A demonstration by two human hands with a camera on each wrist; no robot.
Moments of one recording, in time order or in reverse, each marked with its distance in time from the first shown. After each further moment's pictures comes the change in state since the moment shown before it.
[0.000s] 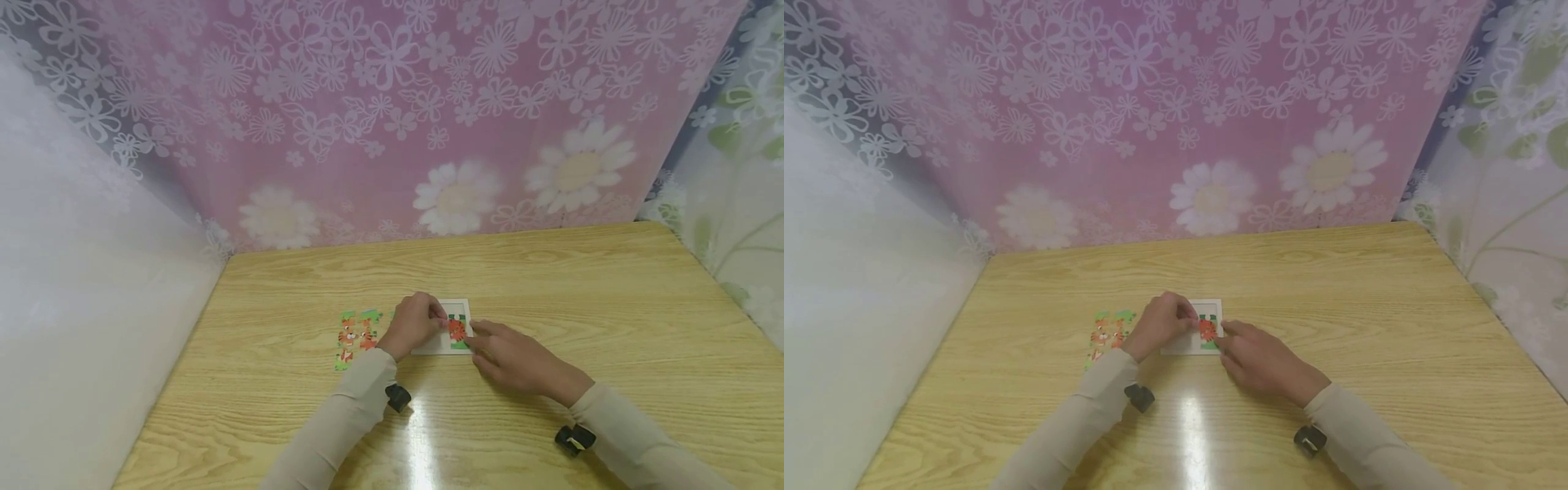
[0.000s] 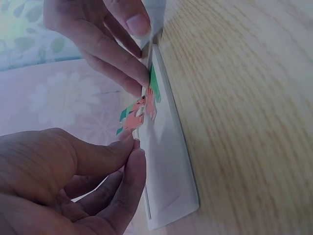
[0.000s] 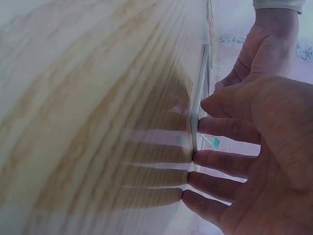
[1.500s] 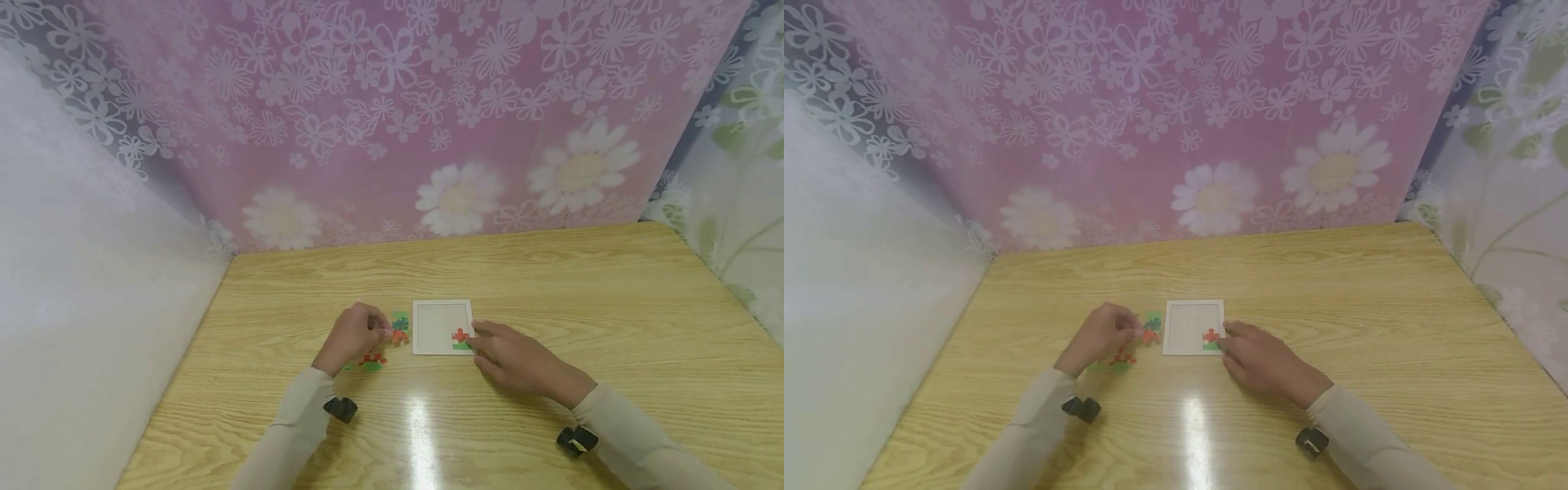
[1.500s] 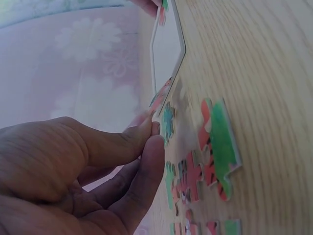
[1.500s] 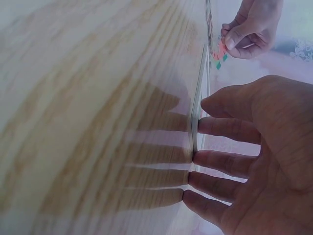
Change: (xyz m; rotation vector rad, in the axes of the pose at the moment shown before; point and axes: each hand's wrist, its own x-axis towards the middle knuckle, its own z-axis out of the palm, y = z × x) left_hand -0.049 -0.062 -0.066 -0.014 -0.023 -0.044; right_hand 0.004 -0.002 -0.001 0.003 0.026 -0.016
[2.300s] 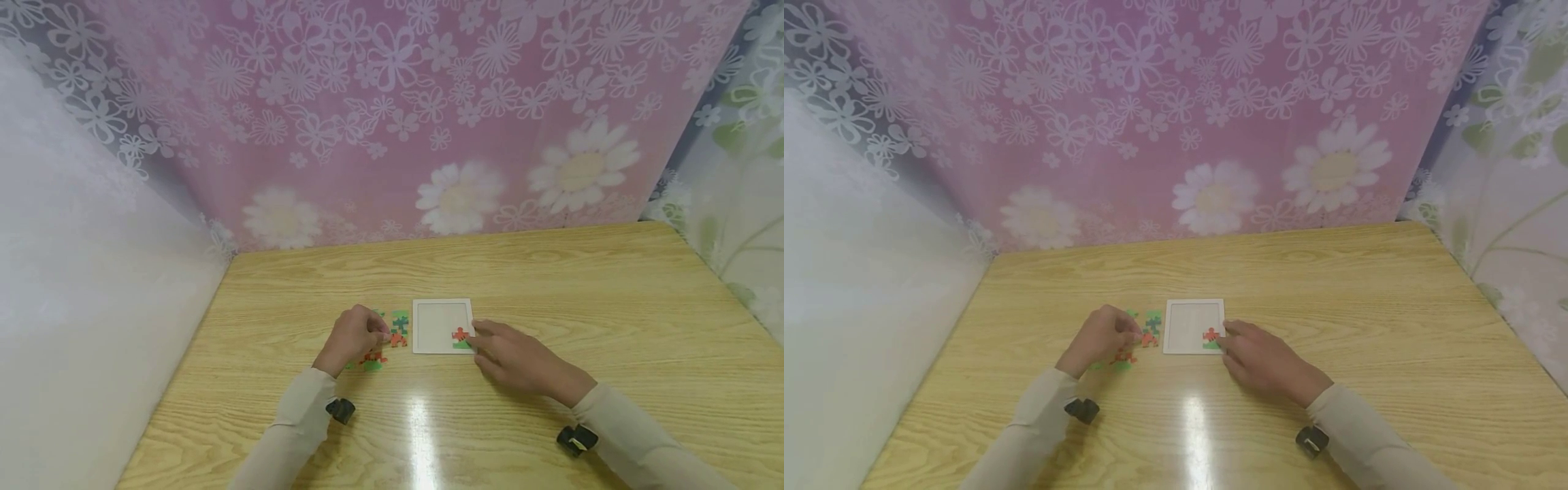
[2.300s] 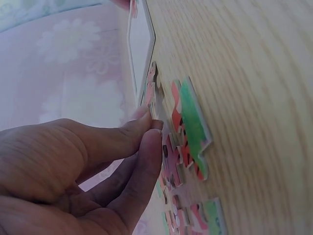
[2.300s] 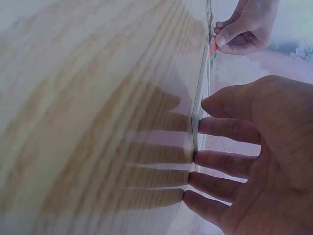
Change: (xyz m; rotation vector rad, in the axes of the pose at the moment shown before) left_hand -0.002 -0.004 0.003 -0.003 -0.015 -0.040; right_hand -0.001 0.003 0.005 0.004 0.002 0.005
